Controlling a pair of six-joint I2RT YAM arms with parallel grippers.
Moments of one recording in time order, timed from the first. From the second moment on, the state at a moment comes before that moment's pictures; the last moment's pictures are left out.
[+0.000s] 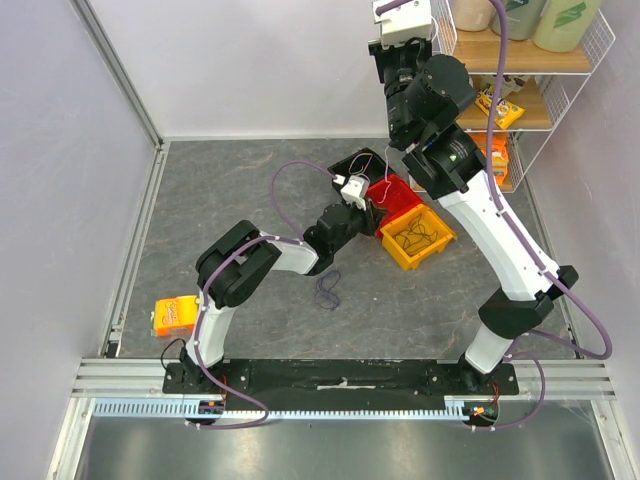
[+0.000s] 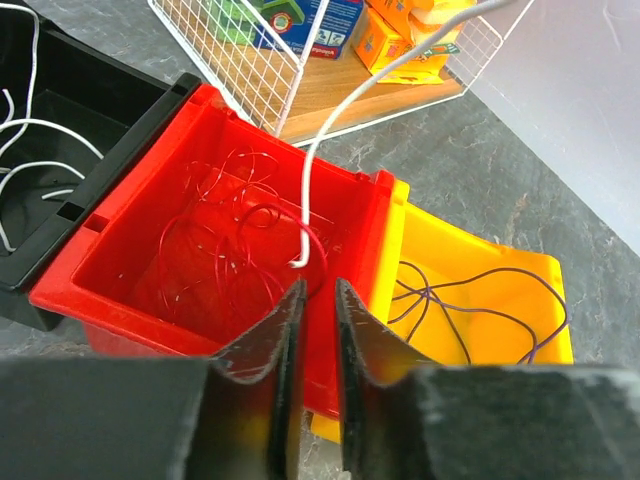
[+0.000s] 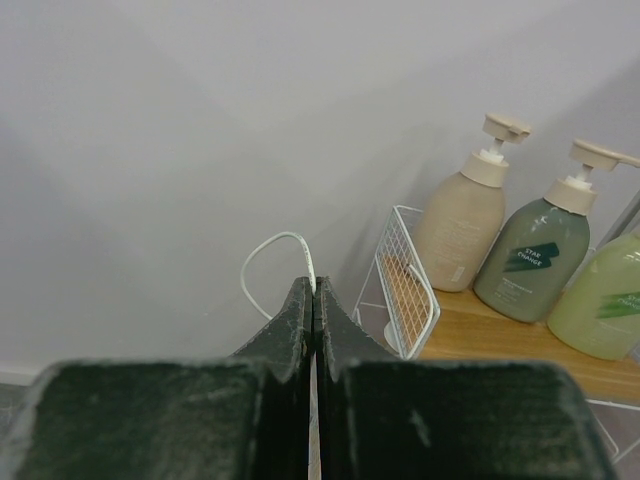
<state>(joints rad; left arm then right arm) -0.81 2.10 1.12 0.92 -0.05 -0.37 0.73 1.71 2.23 -0.08 0.67 -0.52</state>
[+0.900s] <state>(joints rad) -0.77 2.10 1.12 0.87 0.02 -0.48 0.65 1.60 2.21 0.19 0.65 -0.55</state>
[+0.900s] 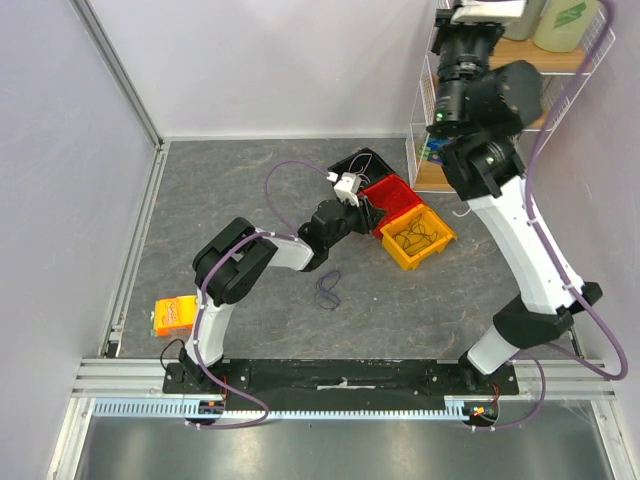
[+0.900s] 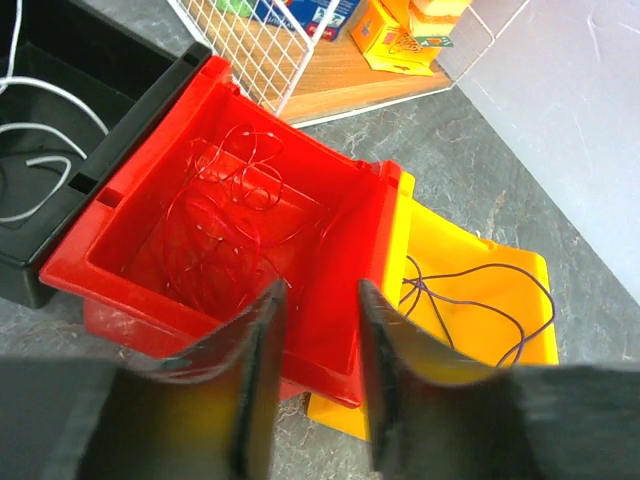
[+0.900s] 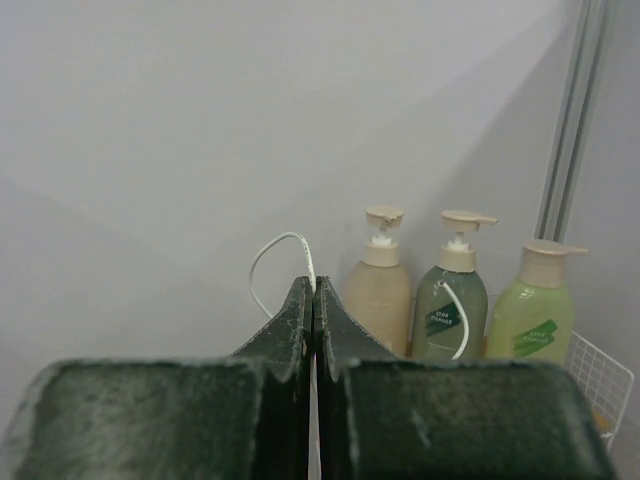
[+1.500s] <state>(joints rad) -0.77 1.64 0.94 0.85 0.07 -0.35 0.57 1.76 2.08 0.19 0.58 -0.43</state>
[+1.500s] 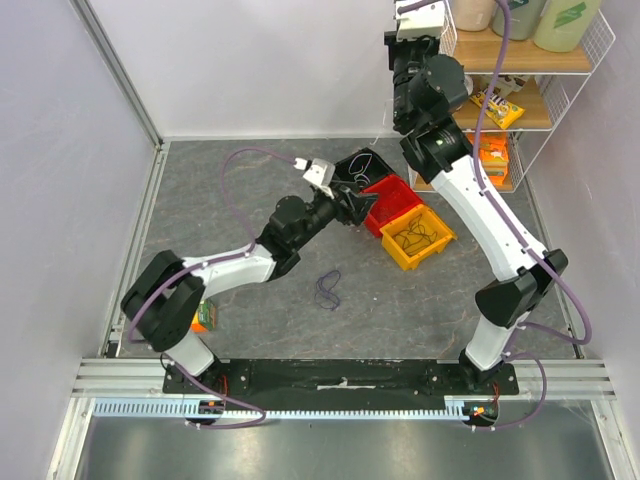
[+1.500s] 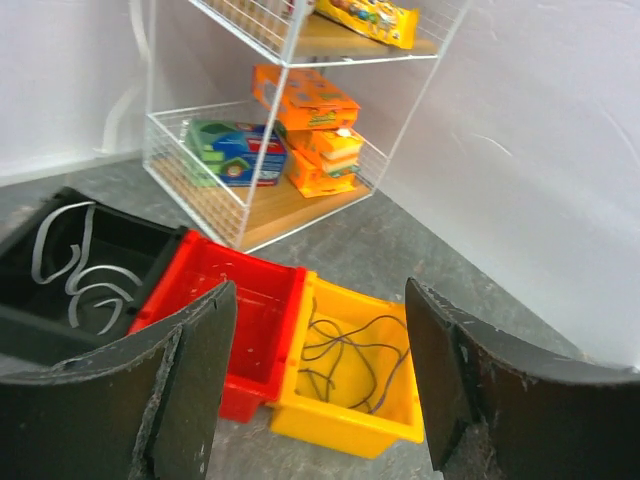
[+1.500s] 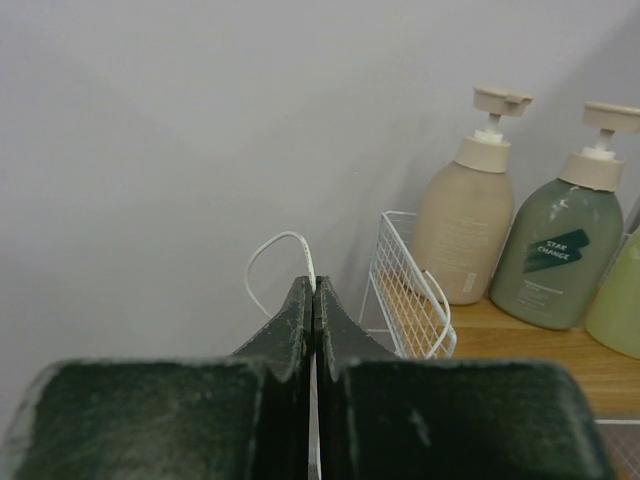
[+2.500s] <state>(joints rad) -0.76 1.65 0.76 0.92 -0.14 -0.24 0.50 1.84 2.13 0.12 0.49 -0.27</state>
